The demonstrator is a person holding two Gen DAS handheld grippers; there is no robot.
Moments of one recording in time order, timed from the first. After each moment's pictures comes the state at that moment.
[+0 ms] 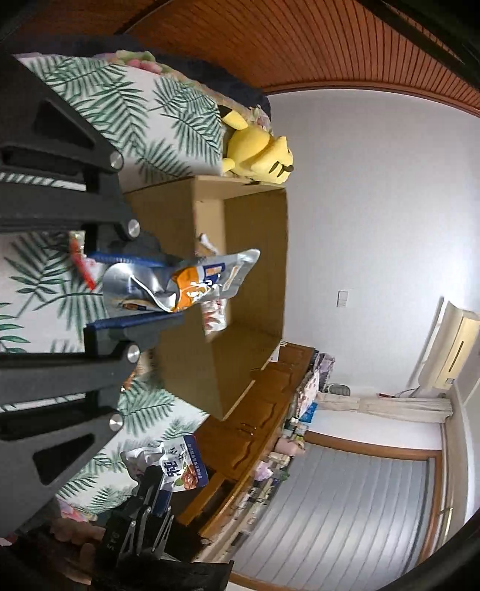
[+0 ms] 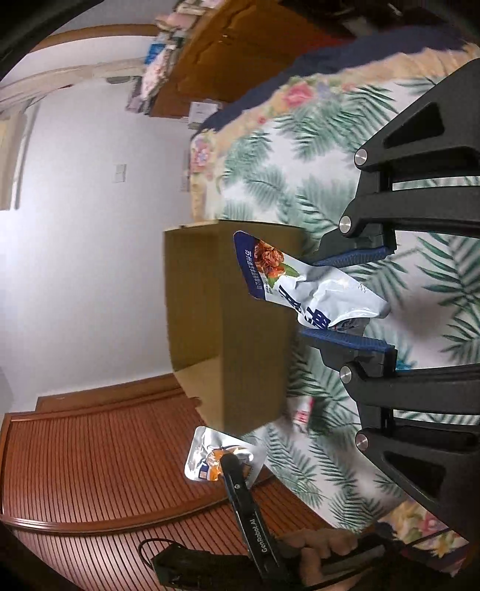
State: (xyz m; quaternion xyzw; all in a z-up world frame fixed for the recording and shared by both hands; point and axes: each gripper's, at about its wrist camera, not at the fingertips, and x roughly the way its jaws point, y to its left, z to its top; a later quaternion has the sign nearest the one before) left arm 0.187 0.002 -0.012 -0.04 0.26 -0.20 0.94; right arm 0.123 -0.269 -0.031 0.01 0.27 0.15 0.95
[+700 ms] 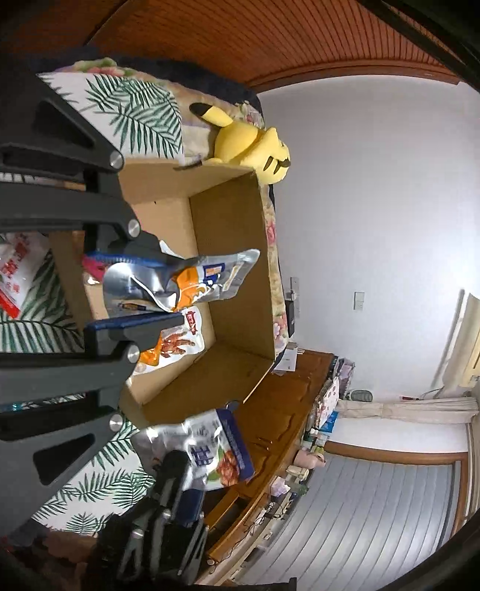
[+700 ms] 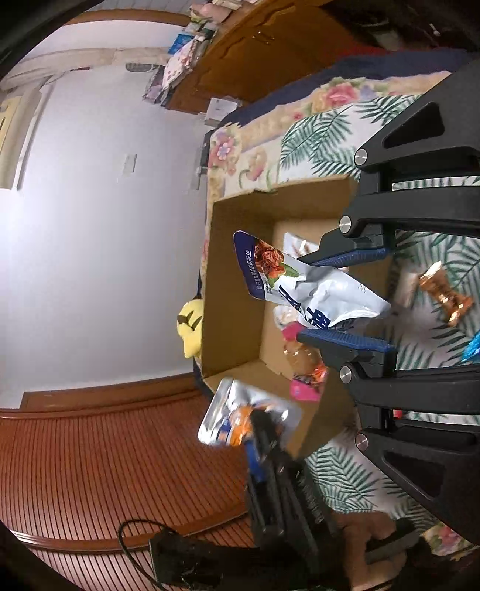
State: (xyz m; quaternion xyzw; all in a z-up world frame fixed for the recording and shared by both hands) left arm 0.294 -0.033 0.003 0.01 0.30 -0.19 0.93; right arm 0.226 -0.211 0.015 -0.03 0.28 0.14 0.95
